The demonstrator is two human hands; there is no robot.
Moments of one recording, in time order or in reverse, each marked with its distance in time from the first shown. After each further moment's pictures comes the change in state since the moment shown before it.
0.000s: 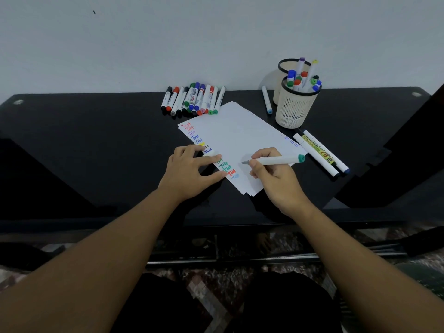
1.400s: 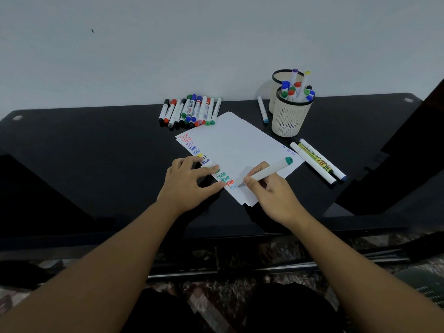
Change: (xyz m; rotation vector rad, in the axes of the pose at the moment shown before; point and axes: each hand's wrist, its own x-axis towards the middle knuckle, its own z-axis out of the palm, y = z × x) left_hand 0.000 0.000 -0.001 -0.010 -0.024 -0.021; right_hand -0.001 0.002 -0.001 -0.202 -0.084 -0.020
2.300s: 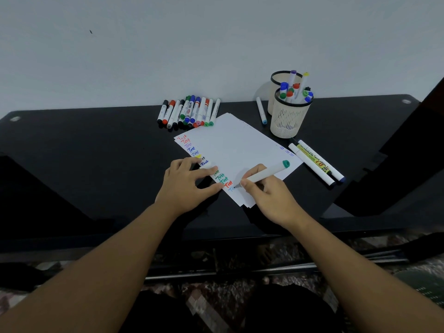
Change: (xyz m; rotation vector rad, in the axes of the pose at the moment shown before) left_hand 0.001 -0.001 0.003 0.001 0.028 0.008; right_hand 0.000 -0.002 -0.001 -0.034 -0.039 0.000
